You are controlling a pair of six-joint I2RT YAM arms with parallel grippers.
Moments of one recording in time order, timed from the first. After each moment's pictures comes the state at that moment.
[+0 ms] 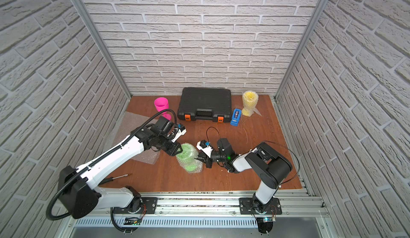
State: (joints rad) left arm -0.62 1.32 1.08 -0.90 0.25 -0.01; right arm 0.61 1.70 0.46 0.81 -0.72 -0.04
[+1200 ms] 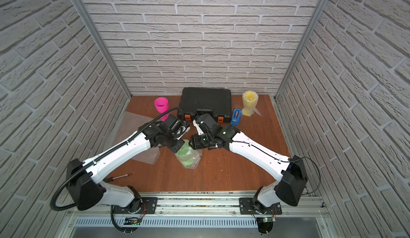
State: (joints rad) left arm -0.73 1.41 1.24 -1.00 -0.05 -0.03; right arm 0.81 1.51 1.37 -0.81 -0.14 0.67
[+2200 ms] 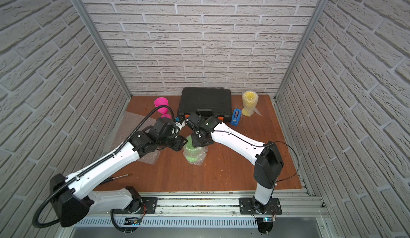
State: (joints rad) left arm -0.73 1.18 1.08 -0.70 0.00 -0.20; right arm 0.76 1.75 1.59 -1.11 0.13 0.67
